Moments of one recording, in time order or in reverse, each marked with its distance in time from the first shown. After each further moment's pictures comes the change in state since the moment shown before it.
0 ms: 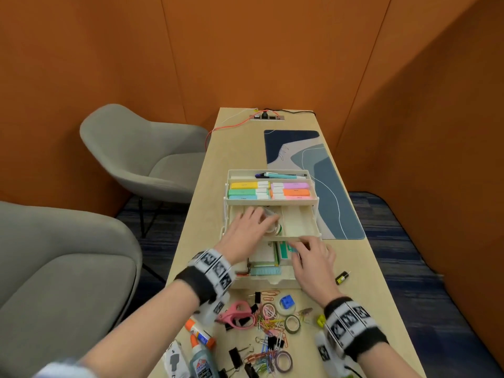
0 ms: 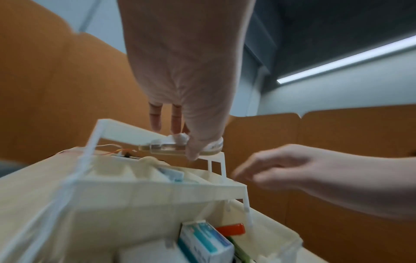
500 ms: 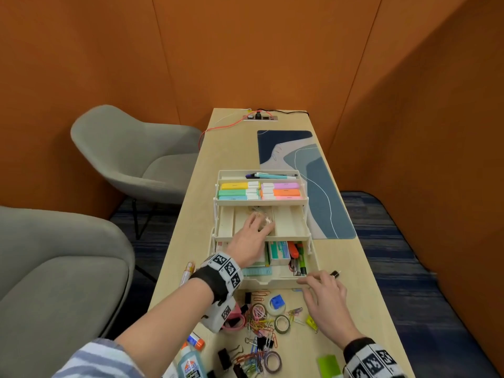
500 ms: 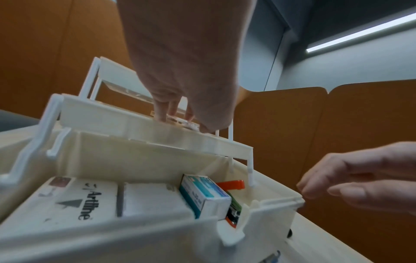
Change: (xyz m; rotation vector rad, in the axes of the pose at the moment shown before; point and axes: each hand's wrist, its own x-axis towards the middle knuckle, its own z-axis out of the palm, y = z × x) left_hand 0.022 0.019 0.040 -0.117 -0.117 -0.092; right_hand -0.064 0.047 -0.004 0.092 -0.133 0.044
